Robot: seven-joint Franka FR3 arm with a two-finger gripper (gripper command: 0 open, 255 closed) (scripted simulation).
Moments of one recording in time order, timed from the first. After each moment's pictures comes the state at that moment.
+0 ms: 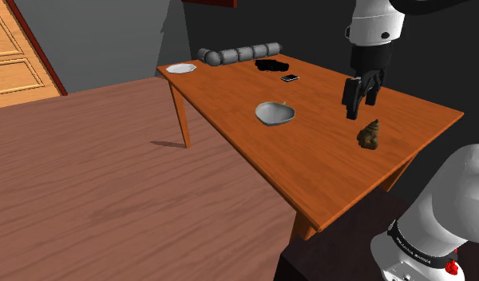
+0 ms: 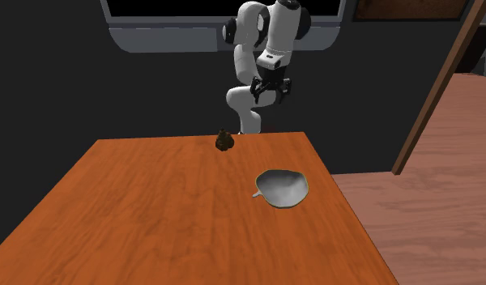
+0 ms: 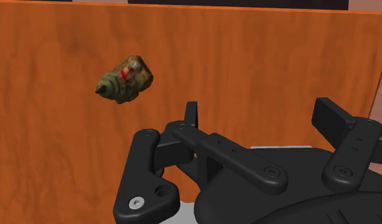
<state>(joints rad) -0.02 -0.82 0.04 -2.43 -0.04 1.43 0.09</state>
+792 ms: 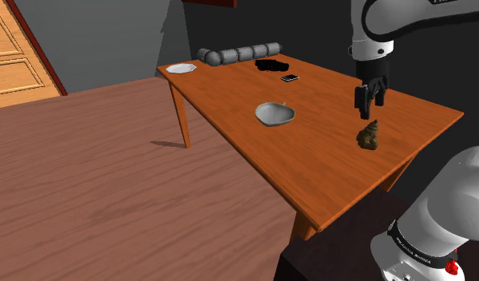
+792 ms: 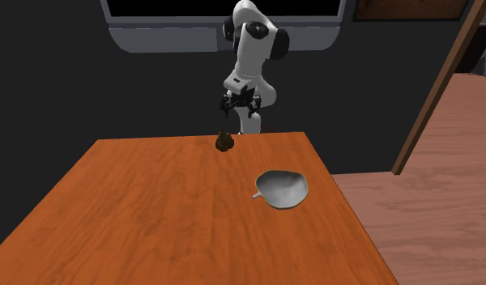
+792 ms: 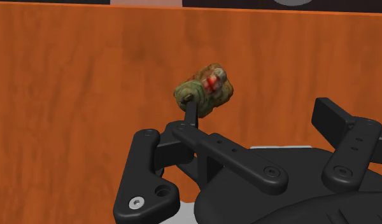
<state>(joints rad) -0.11 -0.67 -0.14 -2.45 -0.26 1.48 -0.12</state>
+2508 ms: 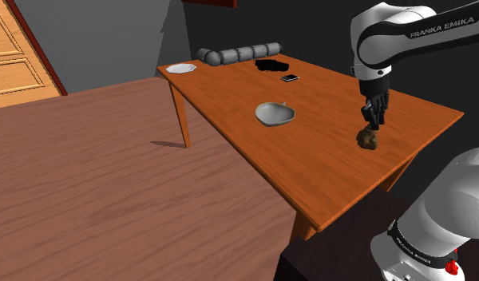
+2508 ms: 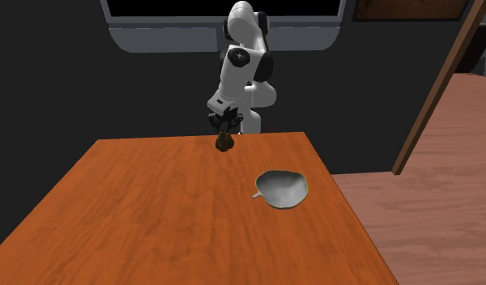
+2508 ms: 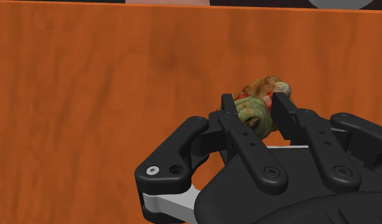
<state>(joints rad) -0.17 -0.58 -0.24 -2.54 -0.38 1.62 -0.20</state>
